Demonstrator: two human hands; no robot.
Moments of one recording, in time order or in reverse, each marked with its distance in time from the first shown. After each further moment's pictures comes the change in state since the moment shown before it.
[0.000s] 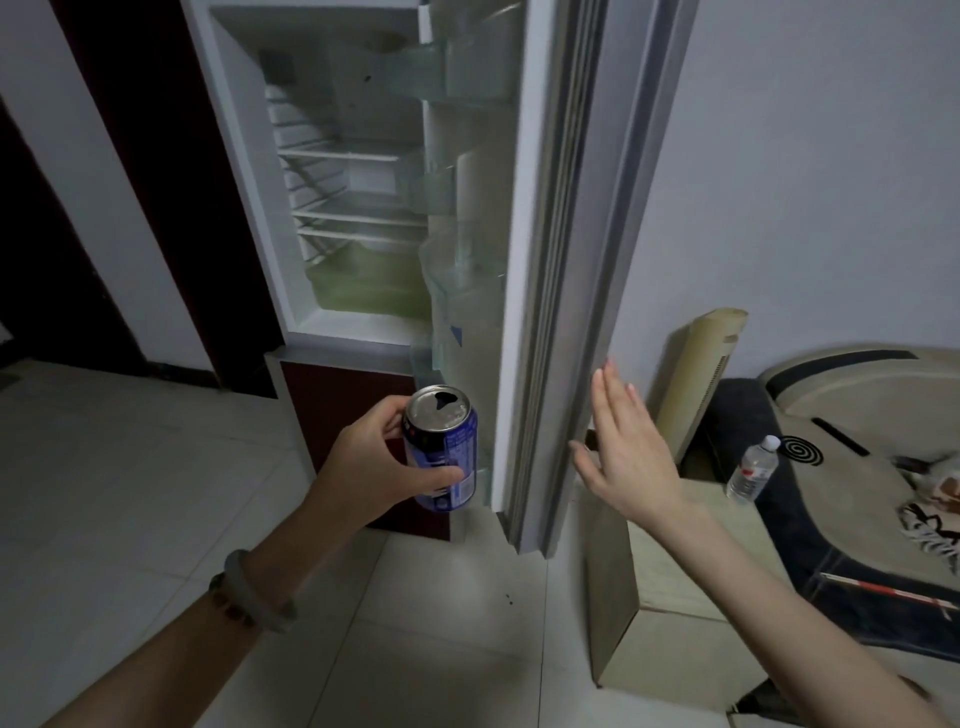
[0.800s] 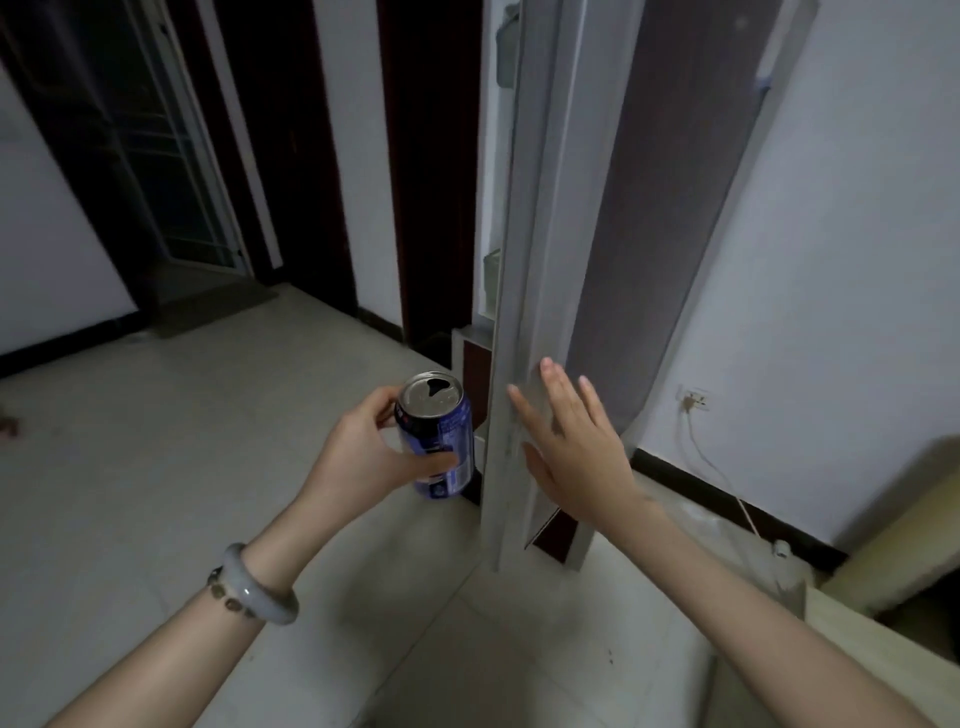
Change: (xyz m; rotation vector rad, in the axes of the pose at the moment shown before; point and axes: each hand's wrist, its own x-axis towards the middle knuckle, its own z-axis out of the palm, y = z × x) left_hand -0.048 -0.063 -0.128 0.151 0.456 -0.343; right_hand 0.118 -0.192 0.060 0.017 0.165 -0.621
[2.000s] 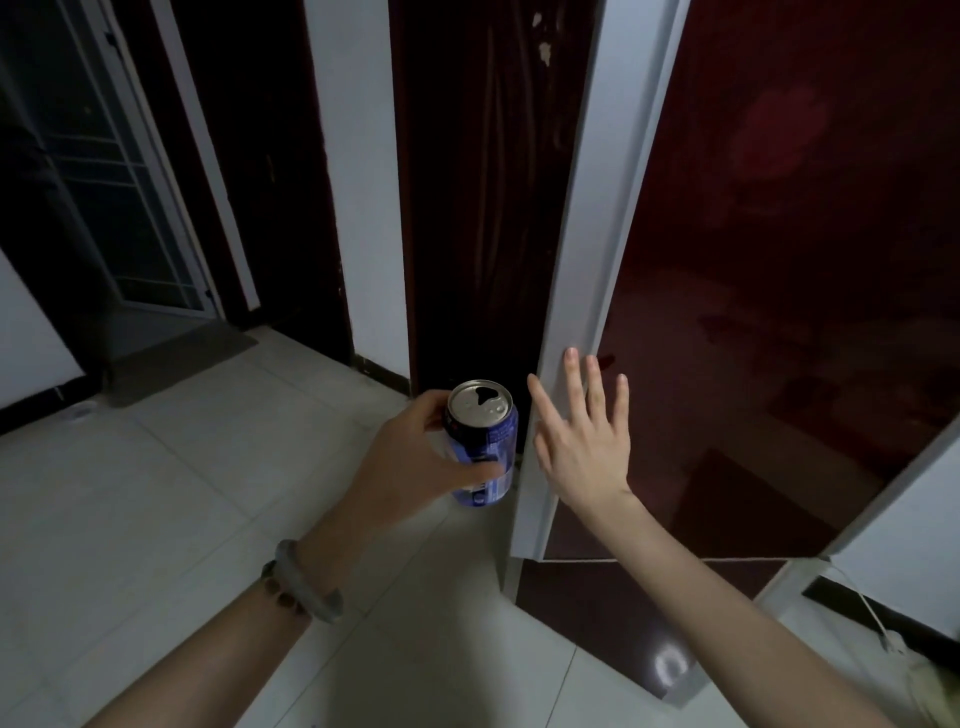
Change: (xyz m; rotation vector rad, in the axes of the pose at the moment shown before) left_hand 0.370 -0.182 -0.119 -0.105 -0.172 0.156; right_hand 0.382 -0.054 0.229 -0.232 0.079 0.334
